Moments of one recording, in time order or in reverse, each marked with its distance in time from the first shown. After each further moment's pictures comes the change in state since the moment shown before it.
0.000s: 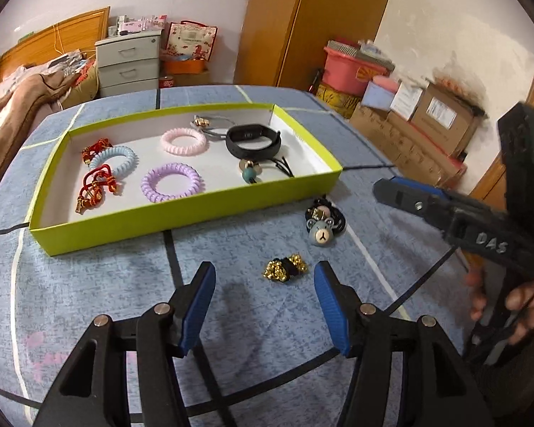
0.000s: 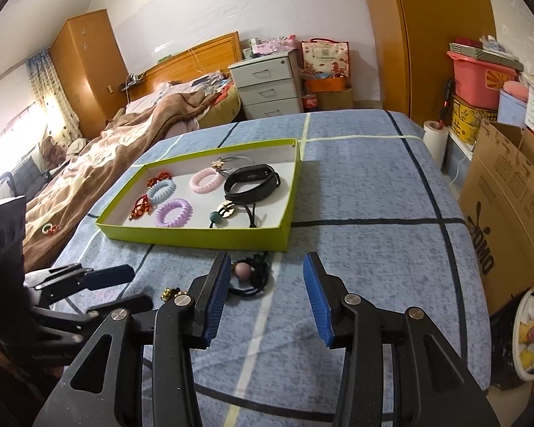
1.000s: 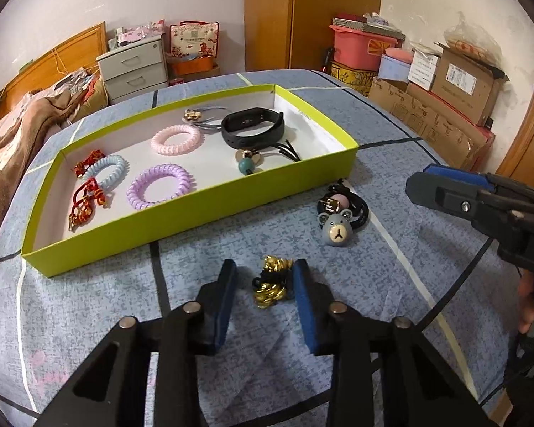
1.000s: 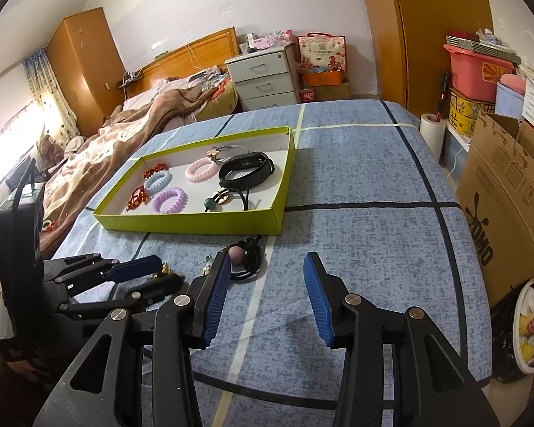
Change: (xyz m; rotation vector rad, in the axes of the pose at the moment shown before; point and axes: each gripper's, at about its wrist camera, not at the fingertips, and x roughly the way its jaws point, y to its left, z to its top) left arm 0.027 -0.016 0.003 0.087 0.041 0.134; right arm -0.001 -0.001 -0.009 0.005 0.025 -0.008
